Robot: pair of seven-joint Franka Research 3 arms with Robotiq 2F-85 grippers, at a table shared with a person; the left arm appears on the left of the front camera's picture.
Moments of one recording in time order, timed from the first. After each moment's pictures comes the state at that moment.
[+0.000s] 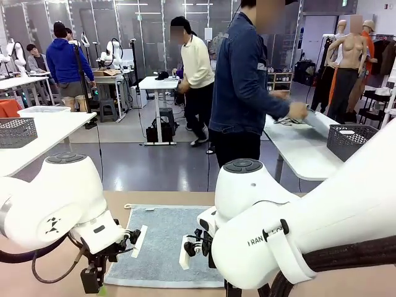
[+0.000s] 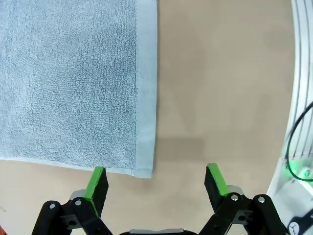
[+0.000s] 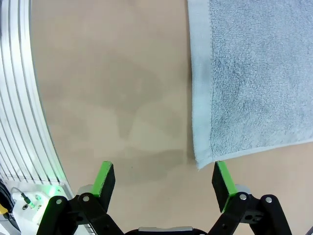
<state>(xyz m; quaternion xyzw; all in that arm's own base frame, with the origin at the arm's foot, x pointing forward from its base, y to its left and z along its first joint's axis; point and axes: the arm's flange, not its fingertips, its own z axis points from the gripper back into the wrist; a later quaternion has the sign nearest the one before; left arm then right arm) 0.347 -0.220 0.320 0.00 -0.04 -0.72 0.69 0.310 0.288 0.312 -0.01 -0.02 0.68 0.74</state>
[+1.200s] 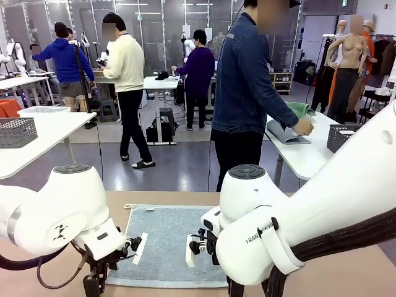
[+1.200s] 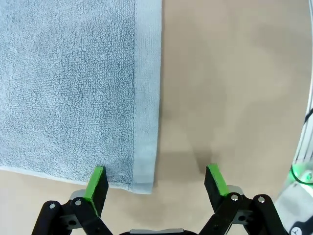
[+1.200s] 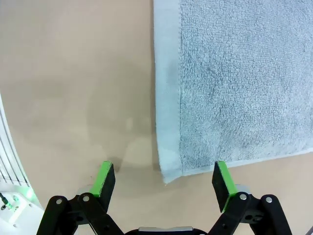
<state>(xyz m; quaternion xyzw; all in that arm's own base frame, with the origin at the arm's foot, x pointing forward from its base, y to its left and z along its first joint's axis) 0.355 -0.218 0.291 0.00 -0.03 -0.72 0.69 0.340 0.277 0.289 -0.01 -0.04 0.69 0.72</state>
